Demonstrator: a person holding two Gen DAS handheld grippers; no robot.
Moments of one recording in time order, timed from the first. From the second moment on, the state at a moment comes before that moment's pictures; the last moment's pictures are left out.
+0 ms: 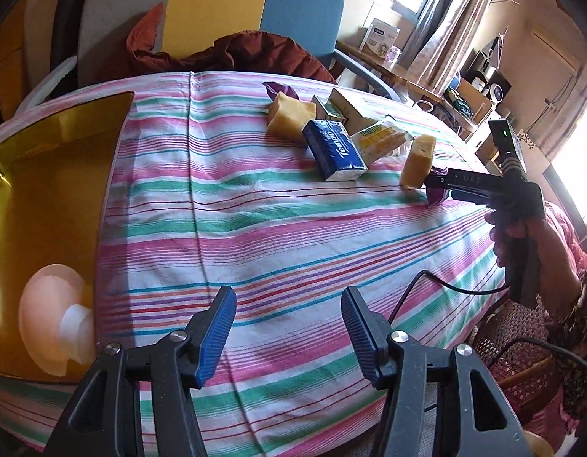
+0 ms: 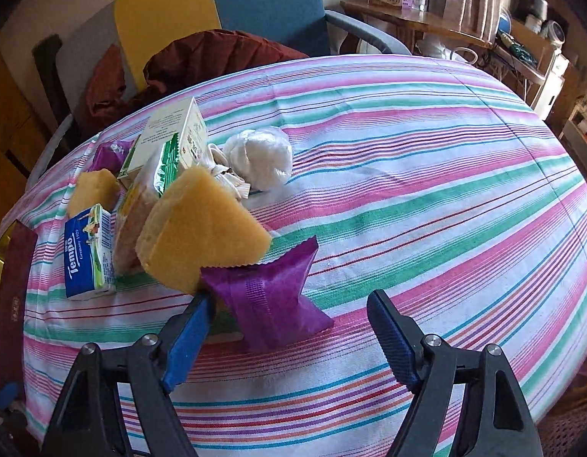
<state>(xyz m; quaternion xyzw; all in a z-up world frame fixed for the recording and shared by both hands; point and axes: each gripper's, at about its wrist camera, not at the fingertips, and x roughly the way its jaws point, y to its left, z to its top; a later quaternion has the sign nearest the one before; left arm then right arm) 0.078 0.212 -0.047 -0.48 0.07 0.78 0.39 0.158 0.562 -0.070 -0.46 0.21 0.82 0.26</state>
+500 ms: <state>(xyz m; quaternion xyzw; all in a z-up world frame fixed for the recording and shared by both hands) 0.077 0.273 -0.056 -0.49 0.09 0.76 0.42 0.162 0.568 -0.074 -0.48 0.25 0.81 0.24</state>
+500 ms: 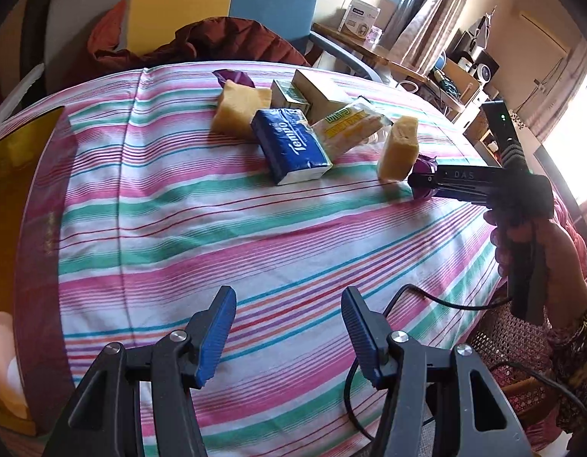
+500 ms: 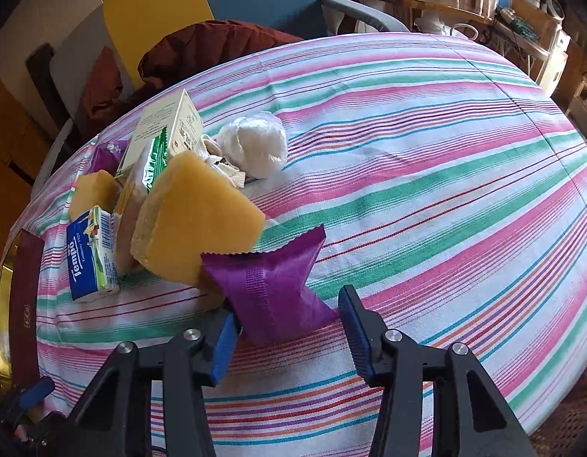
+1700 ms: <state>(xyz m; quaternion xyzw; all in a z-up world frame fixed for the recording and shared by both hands) 0.009 0.363 -0.061 -0.49 0.05 0.79 0.36 0.153 0.599 -0.082 -0.46 0.30 0.80 0.25</state>
